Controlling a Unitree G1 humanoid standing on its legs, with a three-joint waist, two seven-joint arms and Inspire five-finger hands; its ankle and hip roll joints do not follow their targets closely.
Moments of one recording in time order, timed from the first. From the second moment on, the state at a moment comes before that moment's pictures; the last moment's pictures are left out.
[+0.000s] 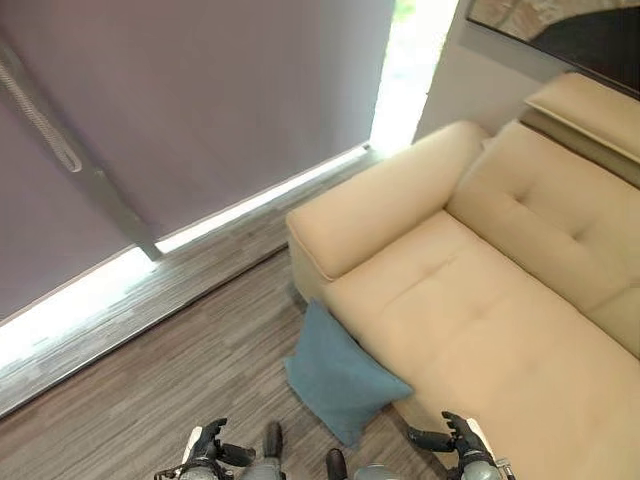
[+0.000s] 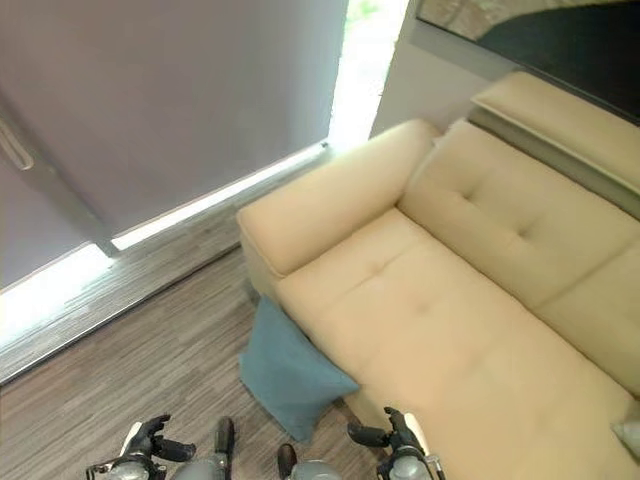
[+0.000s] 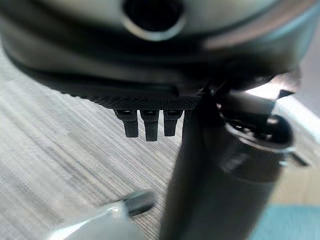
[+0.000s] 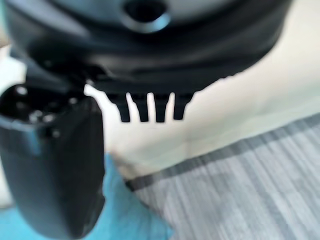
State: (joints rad) left arm -0.02 0.26 -0.19 1.05 -0.10 -0.02 0.23; right arm -0.06 -0.28 0.21 1.05 -0.06 -0.01 -0.25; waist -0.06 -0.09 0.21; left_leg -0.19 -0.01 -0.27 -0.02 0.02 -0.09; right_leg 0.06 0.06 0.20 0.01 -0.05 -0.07
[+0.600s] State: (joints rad) left arm -0.08 0.31 -0.18 1.01 -0.10 -0.05 0.26; right arm -0.12 -0.21 0.23 0.97 -0.05 -0.04 -0.24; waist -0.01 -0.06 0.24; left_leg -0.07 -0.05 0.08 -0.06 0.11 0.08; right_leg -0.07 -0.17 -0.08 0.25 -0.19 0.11
